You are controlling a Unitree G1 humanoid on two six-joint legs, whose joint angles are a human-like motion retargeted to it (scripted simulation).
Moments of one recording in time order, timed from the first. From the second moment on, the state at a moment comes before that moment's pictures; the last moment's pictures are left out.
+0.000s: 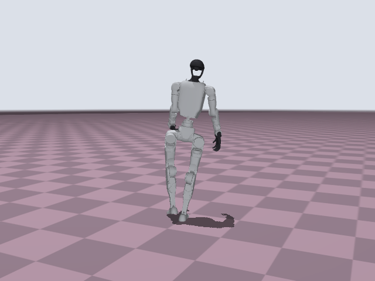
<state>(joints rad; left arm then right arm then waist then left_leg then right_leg) -0.02 -0.08 0.37 0.75 -0.34 -0.10 -0.47 -0.34 -0.24 -0.21 1.38 -0.67 -0.11 0.13 -0.30 0.00 0.00 -0.31 -0.09 0.27 0.48 0.02 0.07 -0.05 -0.01 -0.24 0.05 -0.07 -0.12</state>
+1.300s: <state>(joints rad) 0.07 -0.19 0.30 0.55 -0.37 -0.23 -0.41 0.02 -0.25 -0.44 1.70 -0.53 -0.09 0.13 -0.28 -0.03 -0.16 -0.11 -0.09 0.14 0.82 0.37 0.07 -0.22 -0.10 -0.10 0.11 0.04 -0.05</state>
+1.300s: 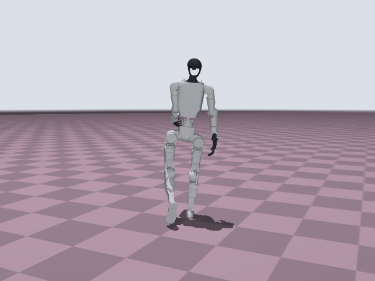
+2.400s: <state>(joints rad) -0.05 -0.02 0.20 0.47 -0.32 -0.23 -0.43 0.27 -0.20 -0.37 1.70 -0.55 -0.14 0.33 -0.30 -0.02 0.02 0.16 -0.16 -0.01 0.09 -0.25 0.14 -0.43 -0.13 -0.21 -0.02 0.00 0.20</state>
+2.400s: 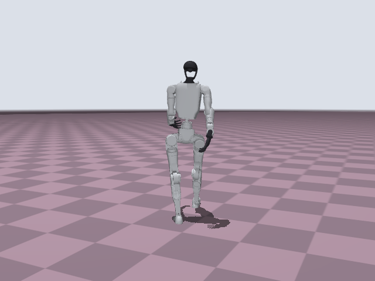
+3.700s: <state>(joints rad) 0.06 -0.05 0.25 0.51 -0.25 -0.23 -0.45 0.30 -0.18 -0.34 1.70 -0.69 0.06 0.23 -0.27 -0.01 -0.09 0.04 -0.18 0.04 0.06 -0.23 0.18 -0.41 -0.12 -0.05 0.20 0.07 0.13</state>
